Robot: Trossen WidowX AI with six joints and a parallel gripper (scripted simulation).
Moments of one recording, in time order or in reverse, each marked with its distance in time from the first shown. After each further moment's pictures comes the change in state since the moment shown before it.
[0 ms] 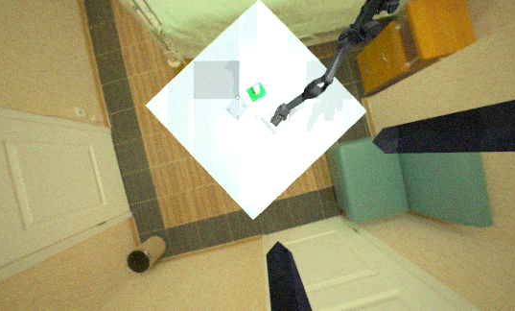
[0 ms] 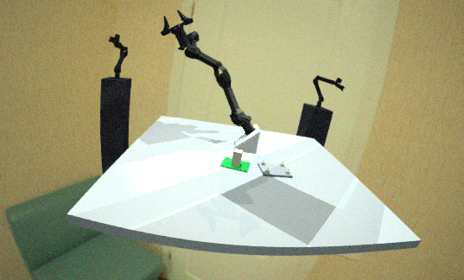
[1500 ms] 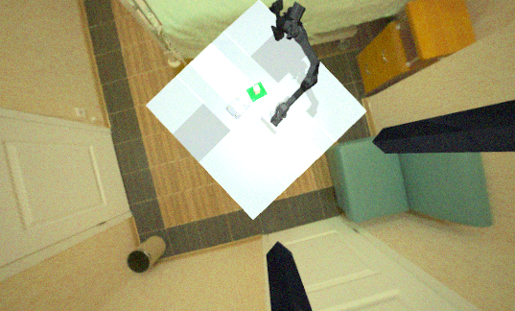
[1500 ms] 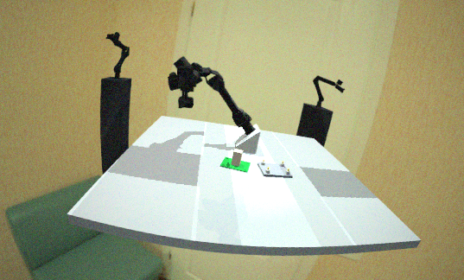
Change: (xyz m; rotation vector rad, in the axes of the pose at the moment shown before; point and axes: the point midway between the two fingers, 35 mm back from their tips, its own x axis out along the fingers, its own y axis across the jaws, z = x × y) arm -0.277 -0.229 -0.414 0.339 0.950 -1.298
